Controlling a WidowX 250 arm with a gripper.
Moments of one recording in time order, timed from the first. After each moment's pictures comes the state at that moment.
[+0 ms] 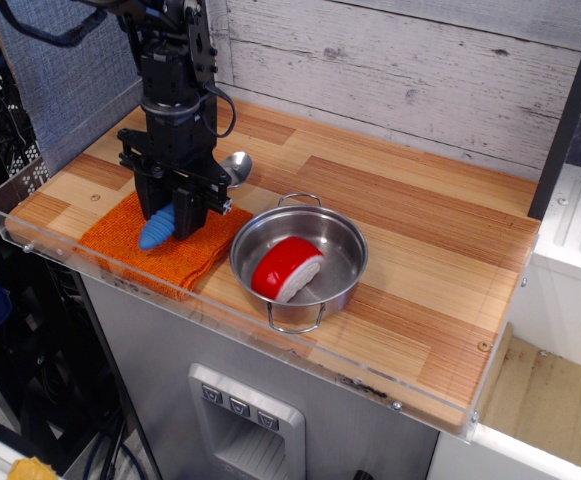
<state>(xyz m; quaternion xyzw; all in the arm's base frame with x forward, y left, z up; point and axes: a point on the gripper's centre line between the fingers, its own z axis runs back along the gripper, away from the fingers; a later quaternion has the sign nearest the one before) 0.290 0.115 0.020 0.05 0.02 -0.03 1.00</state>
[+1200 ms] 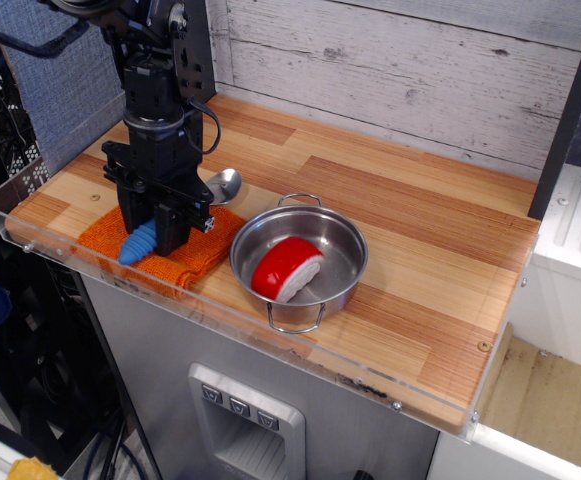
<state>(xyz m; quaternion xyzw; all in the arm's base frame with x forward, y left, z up) 0.268 0.118 0.018 0.06 0.05 -0.05 1.00</state>
